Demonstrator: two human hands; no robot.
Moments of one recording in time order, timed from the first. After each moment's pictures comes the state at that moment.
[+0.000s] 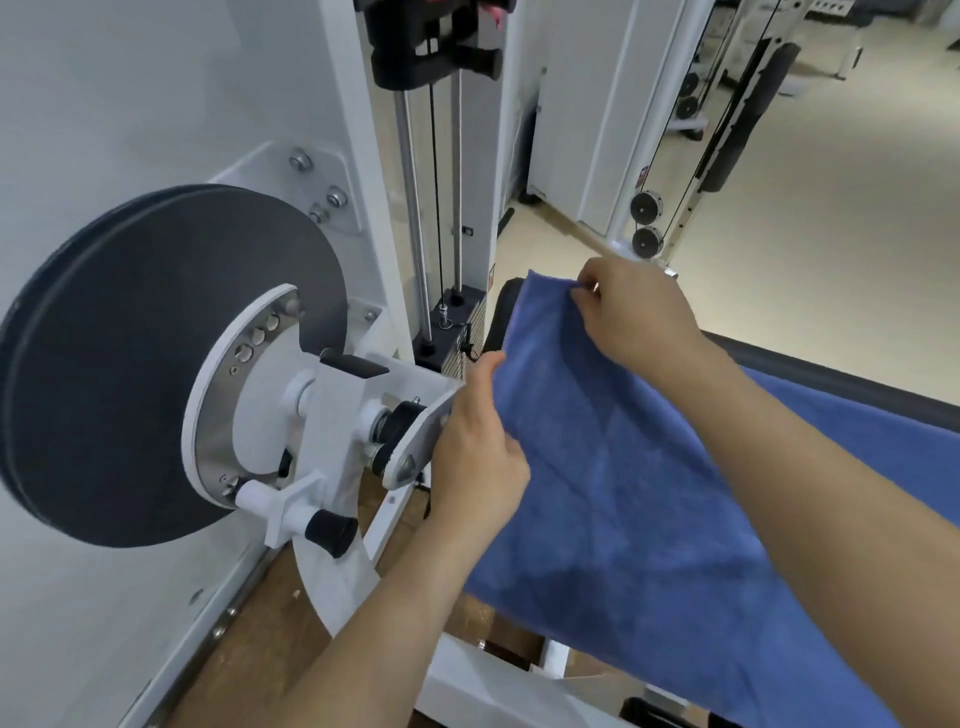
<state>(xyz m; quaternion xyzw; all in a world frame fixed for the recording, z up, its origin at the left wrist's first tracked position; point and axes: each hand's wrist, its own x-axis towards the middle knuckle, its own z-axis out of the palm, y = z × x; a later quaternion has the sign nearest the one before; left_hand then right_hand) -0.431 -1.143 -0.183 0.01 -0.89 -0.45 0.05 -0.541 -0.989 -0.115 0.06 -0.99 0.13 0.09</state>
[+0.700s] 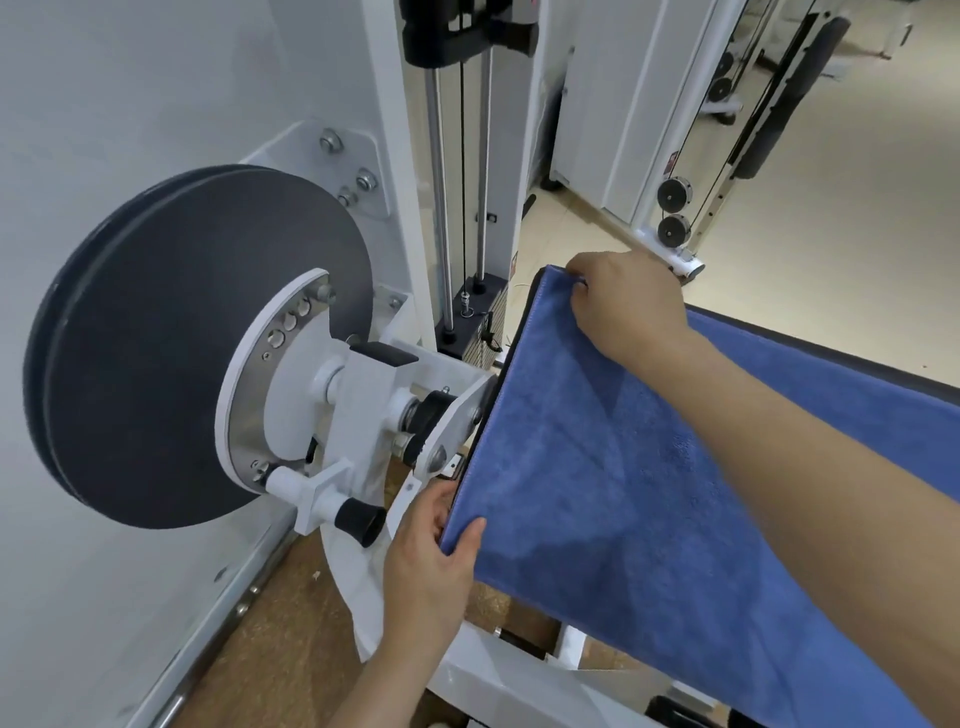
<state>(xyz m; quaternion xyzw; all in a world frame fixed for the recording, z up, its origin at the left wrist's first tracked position) -0.353 -1.194 -0.247 0.19 -0.84 -0.51 0.01 -0.561 -1.021 -0.139 0.10 -0.99 0.07 0.12</state>
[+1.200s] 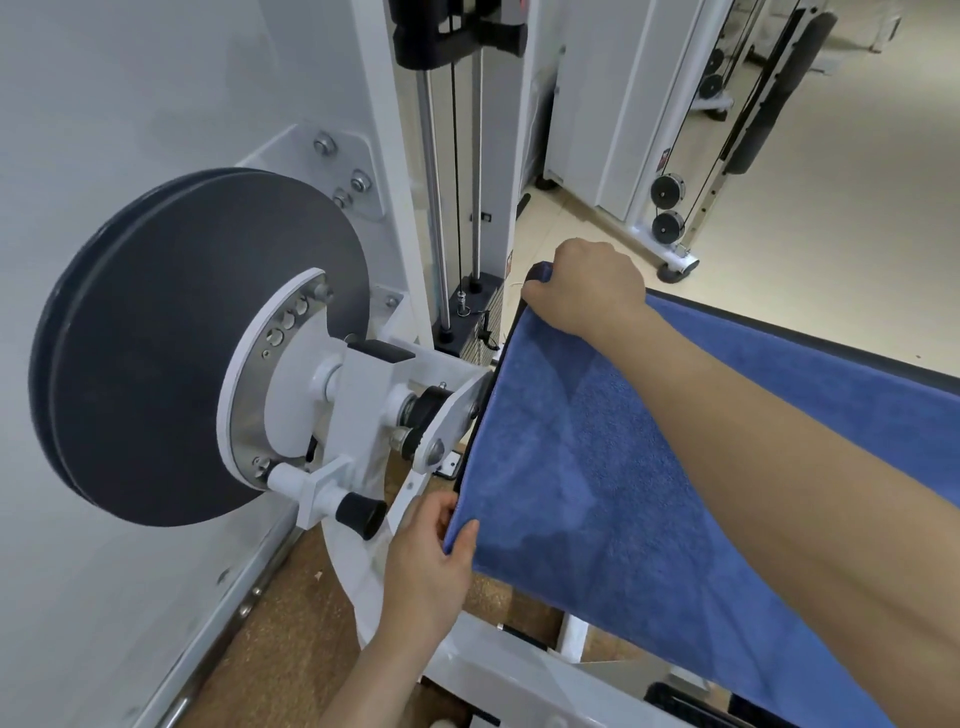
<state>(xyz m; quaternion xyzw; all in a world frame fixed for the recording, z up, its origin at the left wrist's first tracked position) -0.352 -1.202 -0.254 0.14 -0.87 -0.47 -0.02 -0.561 -1.053 -0.120 0.01 -0.99 0.12 0.02</state>
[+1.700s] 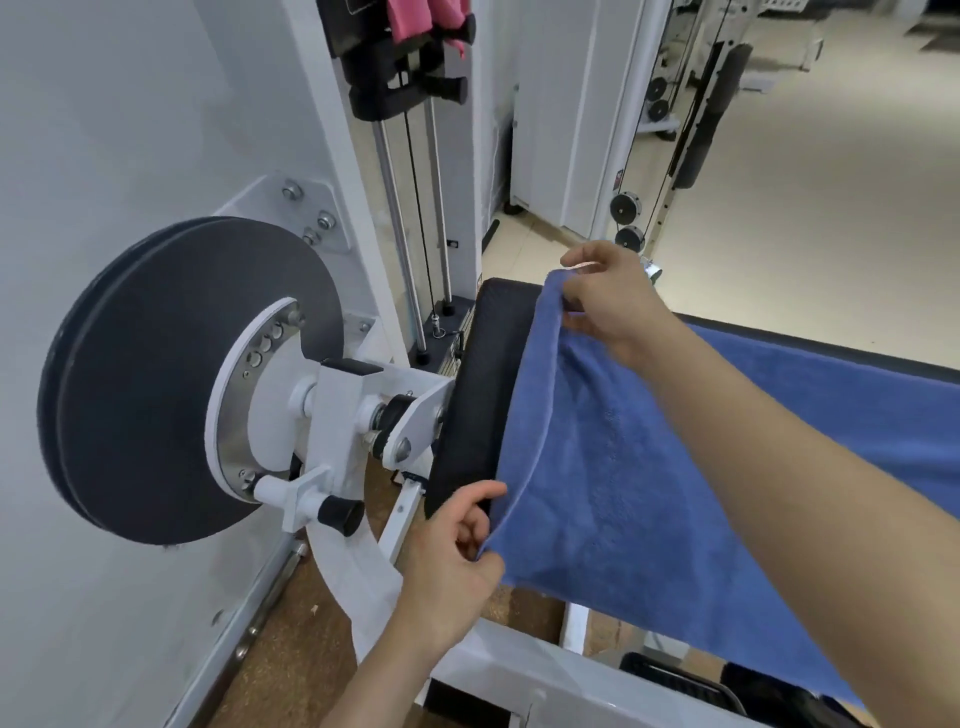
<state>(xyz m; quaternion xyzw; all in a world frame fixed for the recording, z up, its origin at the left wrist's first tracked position) -0.332 -1.175 -0.196 0.02 -0.82 -0.56 -0.10 -0.507 -0.994 -0.087 -0.11 -0.71 0.70 -0.03</state>
